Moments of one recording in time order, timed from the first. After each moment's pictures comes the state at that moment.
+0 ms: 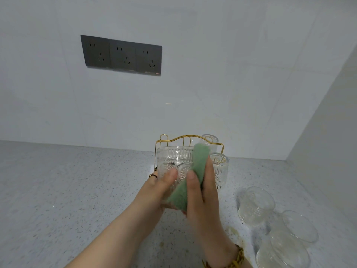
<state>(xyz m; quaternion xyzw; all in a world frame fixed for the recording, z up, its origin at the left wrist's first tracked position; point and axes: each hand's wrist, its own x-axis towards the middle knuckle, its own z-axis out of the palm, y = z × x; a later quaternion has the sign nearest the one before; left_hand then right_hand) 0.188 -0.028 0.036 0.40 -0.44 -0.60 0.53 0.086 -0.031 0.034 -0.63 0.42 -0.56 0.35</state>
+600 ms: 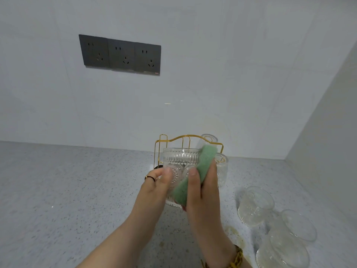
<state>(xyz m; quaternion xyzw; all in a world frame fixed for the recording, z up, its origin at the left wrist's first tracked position) 0.180 -0.019 0.040 0.52 -0.45 -0.46 0.55 0.091 -0.036 0.034 -0.62 0.46 -0.55 0.32</state>
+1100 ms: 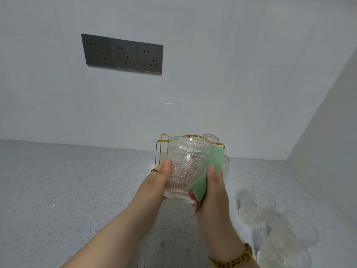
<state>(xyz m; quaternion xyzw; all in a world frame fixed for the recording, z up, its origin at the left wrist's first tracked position) 0.187 -0.026 0.046 0.45 -0.45 -0.56 0.53 0.075 -0.036 0.036 -0.47 0.40 -0.57 0.54</state>
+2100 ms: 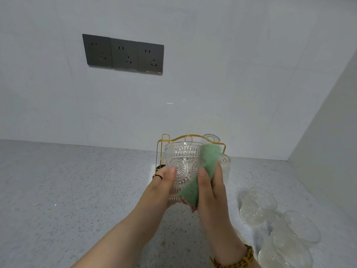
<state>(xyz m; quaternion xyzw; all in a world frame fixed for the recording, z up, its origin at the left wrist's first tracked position) 0.185 -0.029 0.031 0.46 -0.45 -0.56 0.53 0.078 -0.036 0.036 -0.59 0.42 -0.56 0.41</state>
